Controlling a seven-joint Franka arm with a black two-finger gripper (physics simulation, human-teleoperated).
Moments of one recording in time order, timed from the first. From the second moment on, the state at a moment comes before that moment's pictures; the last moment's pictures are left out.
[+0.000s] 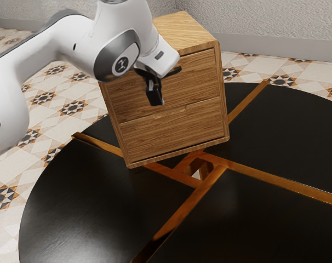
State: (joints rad) arm 0.12 0.29 -0.13 -1.26 0.35 1.98 0.87
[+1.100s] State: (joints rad) arm 0.06 0.04 -0.16 -1.59 0.29 2.07 0.78
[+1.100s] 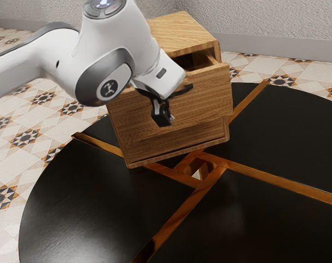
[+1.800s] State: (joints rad) arm 0.08 -0.21 -0.28 -1.87 0.28 2.14 0.72
